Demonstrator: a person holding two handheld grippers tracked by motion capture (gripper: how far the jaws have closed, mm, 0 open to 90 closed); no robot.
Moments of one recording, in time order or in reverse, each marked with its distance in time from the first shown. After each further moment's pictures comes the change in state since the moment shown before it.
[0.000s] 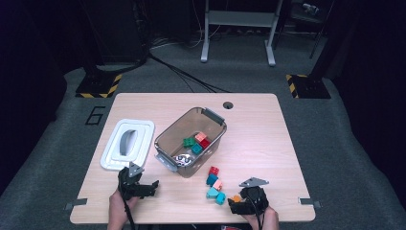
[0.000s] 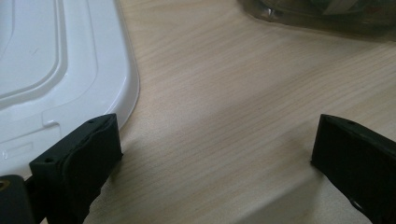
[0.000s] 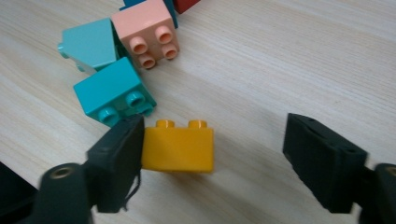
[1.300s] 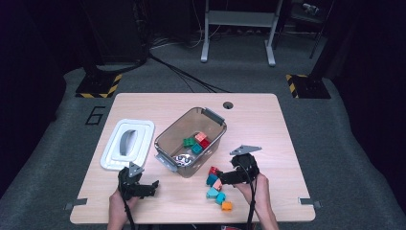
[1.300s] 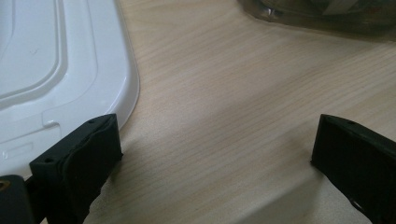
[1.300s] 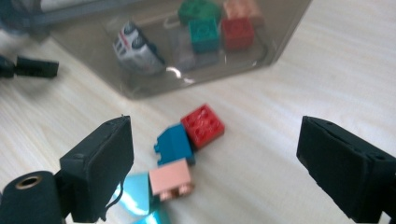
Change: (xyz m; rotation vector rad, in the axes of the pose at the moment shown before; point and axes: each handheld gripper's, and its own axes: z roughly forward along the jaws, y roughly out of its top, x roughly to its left) left arm 0.000 0.000 0.000 -0.001 0.000 0.001; right arm 0.000 0.098 -0.013 -0.105 0.101 -0.075
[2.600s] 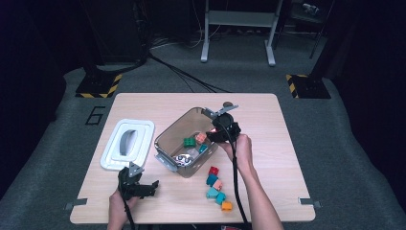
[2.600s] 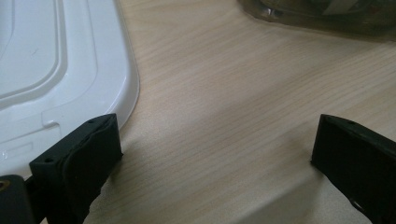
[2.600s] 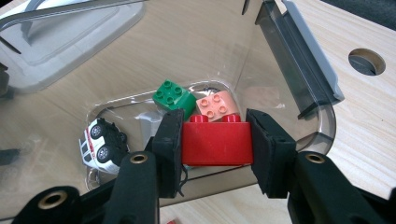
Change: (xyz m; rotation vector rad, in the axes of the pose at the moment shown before) left arm 0.000 0.000 0.000 0.004 -0.001 -0.001; right arm -0.014 0.117 0.042 0.022 -0.042 -0.077
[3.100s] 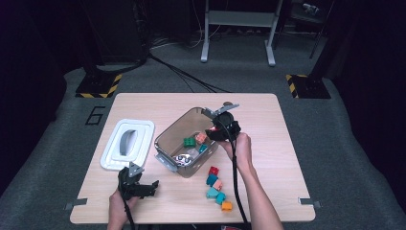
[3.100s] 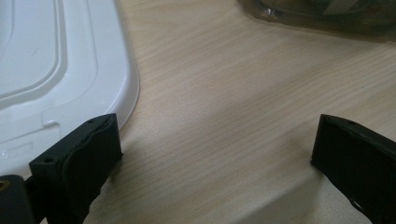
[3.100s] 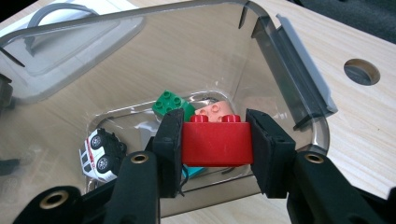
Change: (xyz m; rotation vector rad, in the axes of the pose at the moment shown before) left arm 0.000 0.000 0.000 0.000 -0.001 -0.001; right arm -0.001 0.003 -0.001 -0.031 -0.001 0.005
